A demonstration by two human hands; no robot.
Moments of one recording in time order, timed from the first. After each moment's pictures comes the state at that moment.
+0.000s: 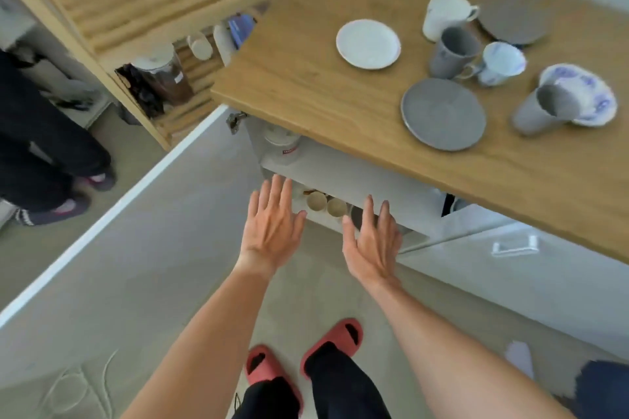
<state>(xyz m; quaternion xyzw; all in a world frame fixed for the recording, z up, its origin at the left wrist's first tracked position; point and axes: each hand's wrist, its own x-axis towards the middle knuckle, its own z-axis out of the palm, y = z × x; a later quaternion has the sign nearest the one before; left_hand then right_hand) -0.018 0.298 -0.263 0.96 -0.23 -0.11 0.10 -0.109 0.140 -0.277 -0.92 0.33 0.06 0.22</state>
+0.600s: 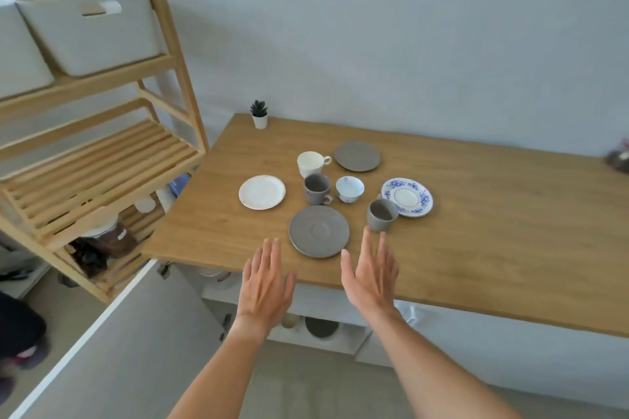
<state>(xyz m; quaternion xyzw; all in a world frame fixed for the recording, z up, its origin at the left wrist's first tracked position) -0.029 0.149 -0.120 0.94 -0.30 -0.06 0.16 -0.125 -0.014 -0.103 -0.88 0.40 -0.11 0.22</state>
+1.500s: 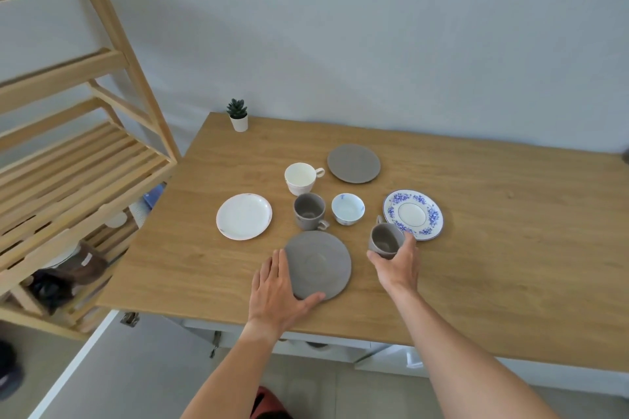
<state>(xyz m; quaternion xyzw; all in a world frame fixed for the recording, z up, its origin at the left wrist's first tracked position) 0.052 0.065 -0.166 0.93 -0.30 -0.13 0.16 -0.054 -0.141 -0.135 -0.72 0.53 -0.19 0.42</state>
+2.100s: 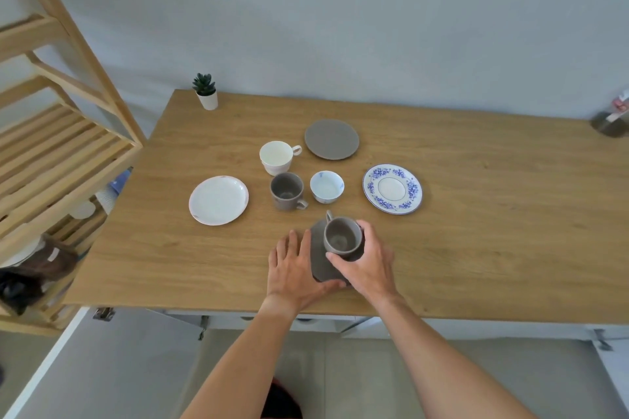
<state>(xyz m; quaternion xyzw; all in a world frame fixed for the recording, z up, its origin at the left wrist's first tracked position) 0.022 0.013 -0.164 0.91 -0.37 -0.15 0.13 -0.078 -0.107 -0.139 -0.83 0.39 -0.19 0.35</state>
